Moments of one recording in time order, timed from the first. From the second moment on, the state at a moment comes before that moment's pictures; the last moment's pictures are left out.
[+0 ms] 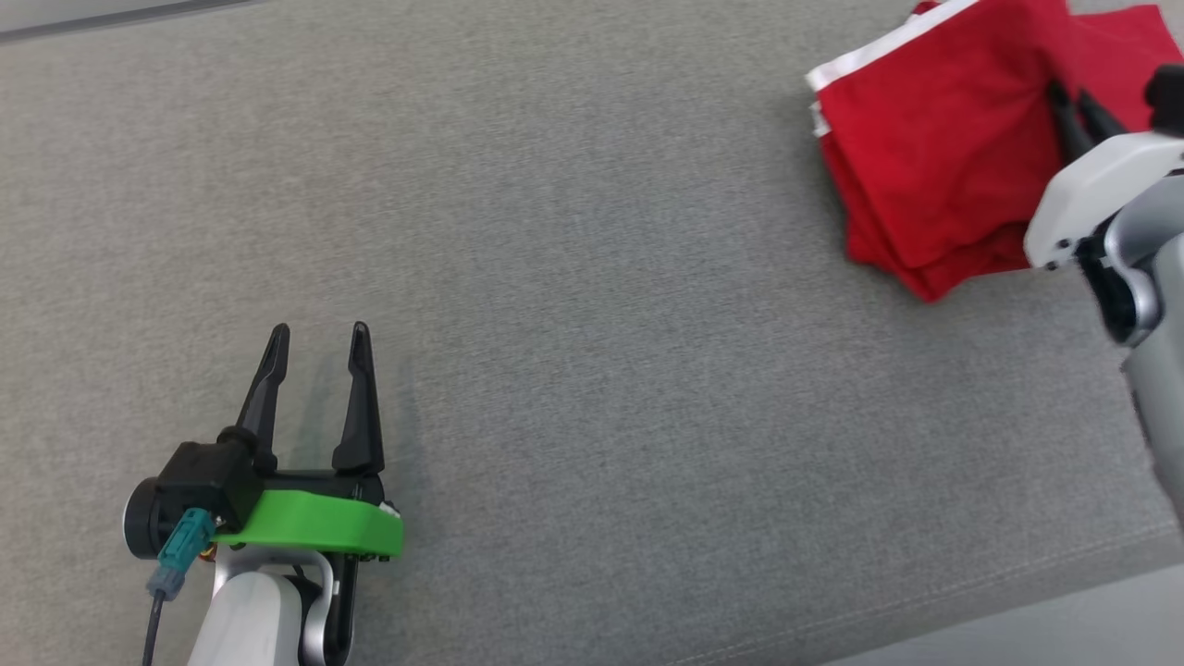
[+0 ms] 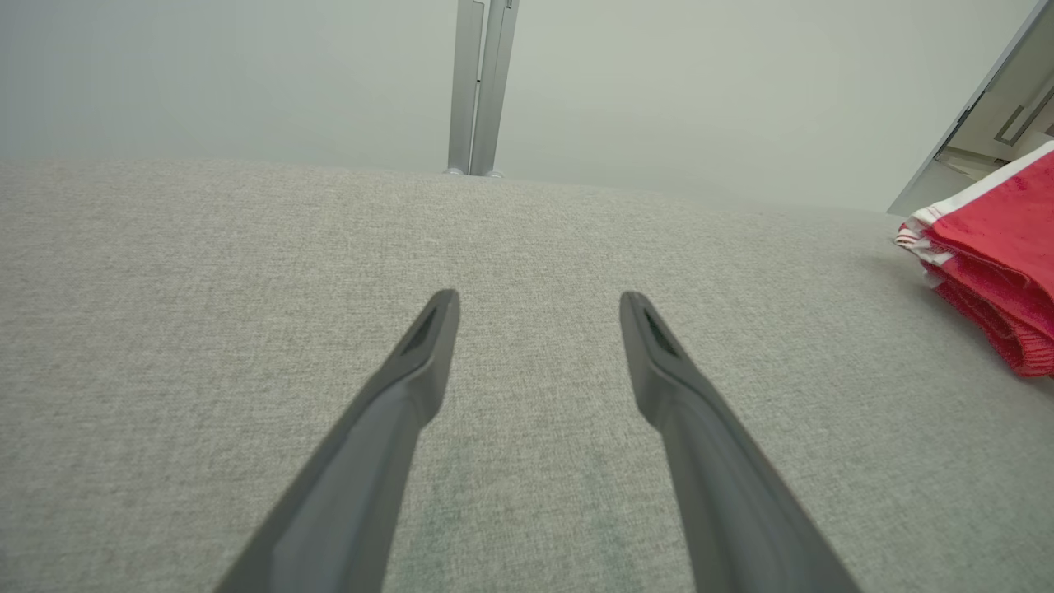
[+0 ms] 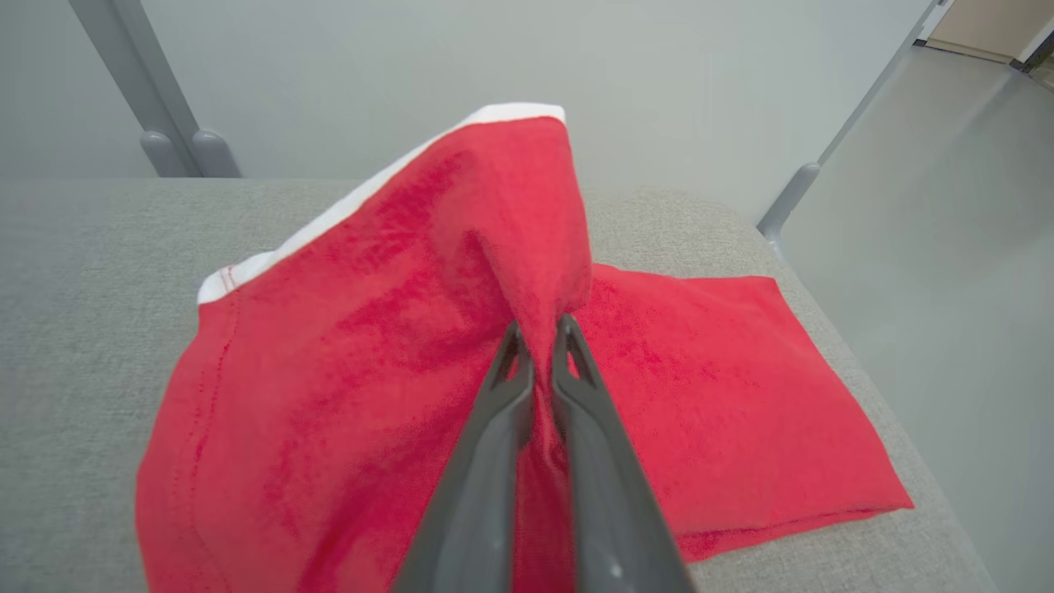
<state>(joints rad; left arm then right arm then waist) -0.18 0.07 -0.11 0.17 -0.27 -0.07 -0.26 -0.81 -0.36 0.11 0.71 0.28 0.13 0.02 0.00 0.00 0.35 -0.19</state>
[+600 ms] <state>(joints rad) -0.17 0.06 -0.14 0.14 -0.27 -0.07 -0.26 -0.87 -0.66 0.07 0.81 0.16 0.13 0.11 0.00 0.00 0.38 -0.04</state>
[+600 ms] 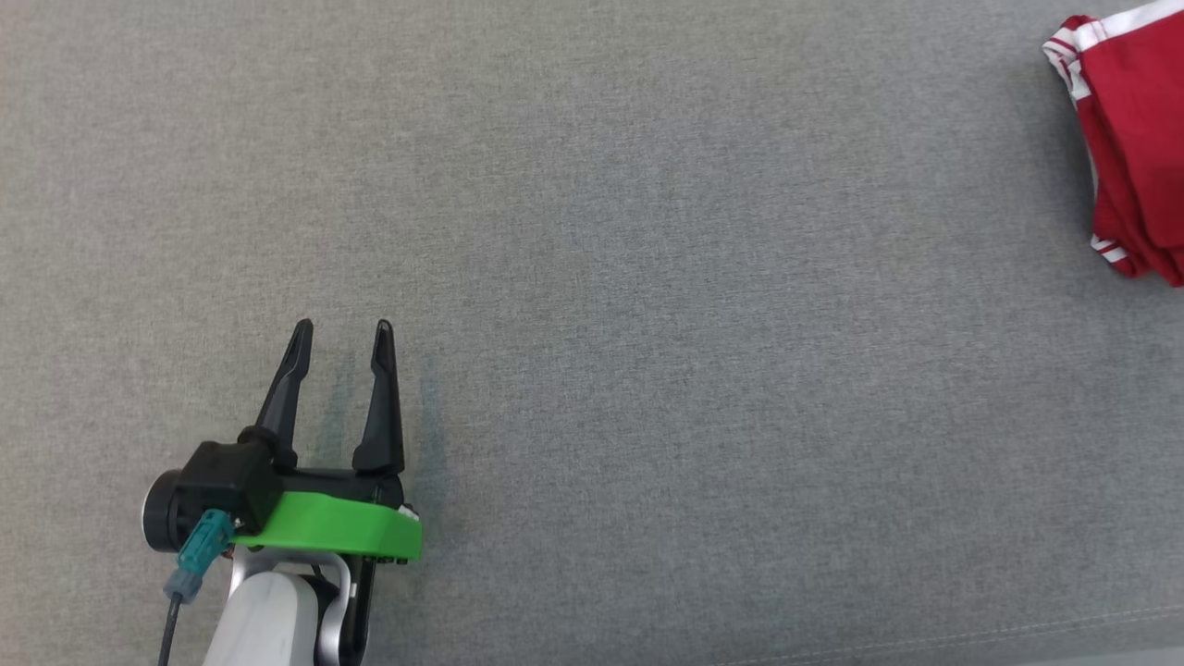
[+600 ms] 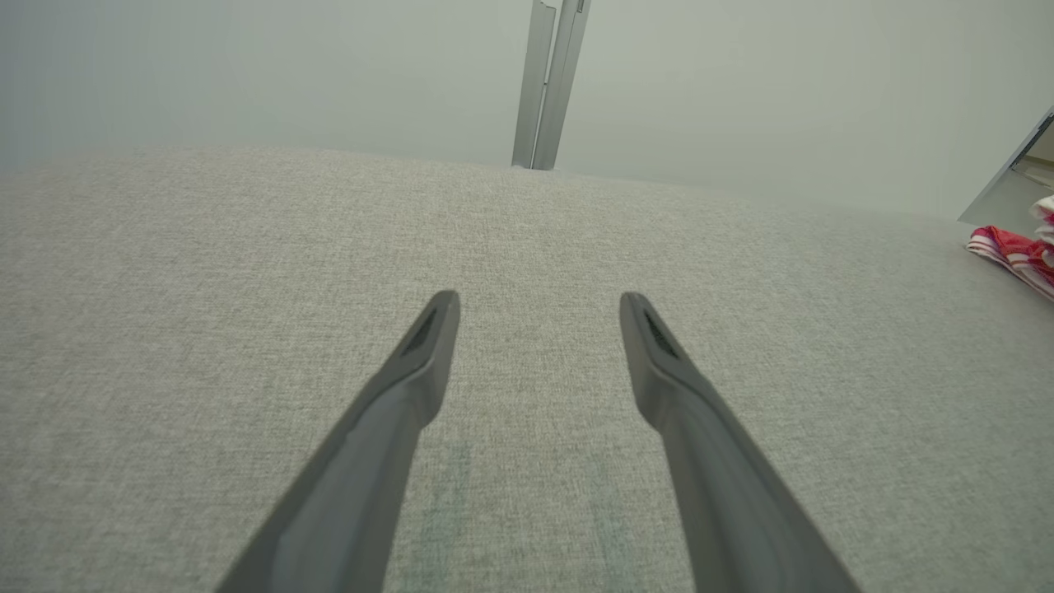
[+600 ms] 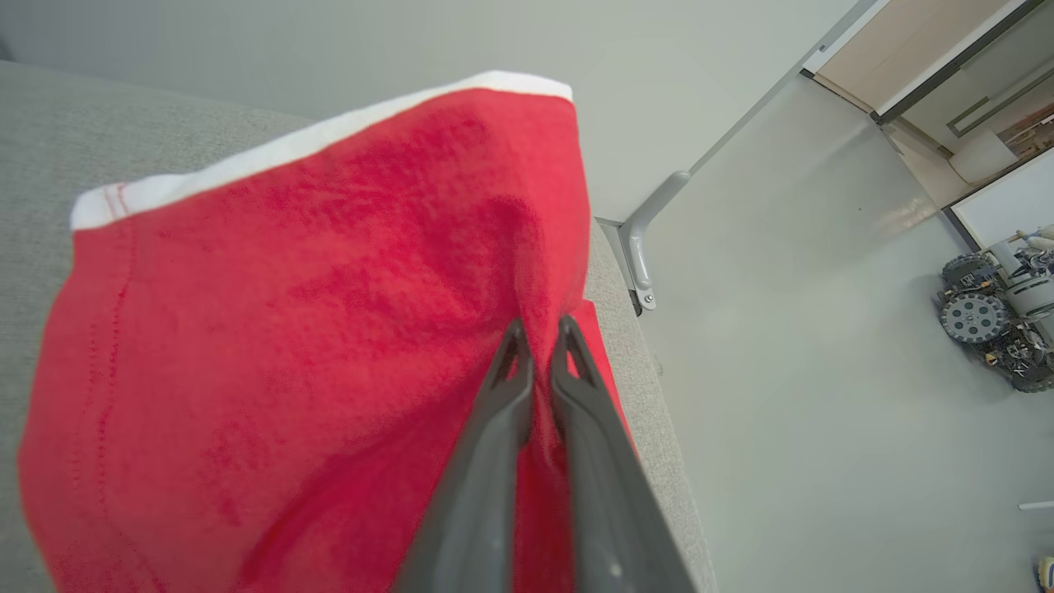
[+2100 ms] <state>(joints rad) -0.18 0.09 -0.03 0.26 -0.37 0.01 -0.25 -0.81 -0.23 0.07 0.79 0.11 0.13 -0.26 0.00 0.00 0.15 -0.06</state>
